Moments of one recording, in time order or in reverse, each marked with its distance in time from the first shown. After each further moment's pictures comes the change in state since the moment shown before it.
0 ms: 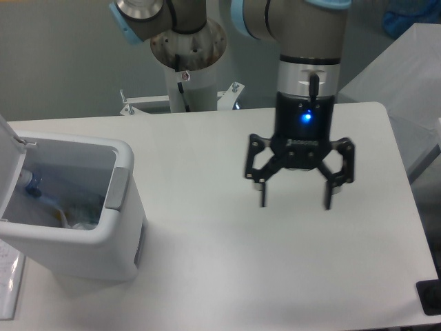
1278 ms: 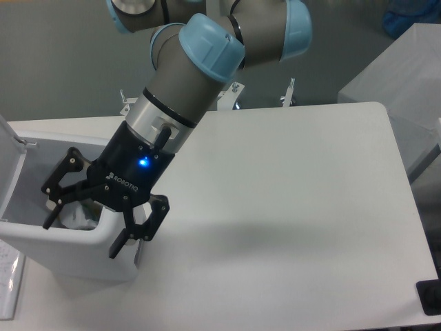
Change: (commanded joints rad) arm -0.246 -0.112 0.126 0.090 -0.722 -0.561
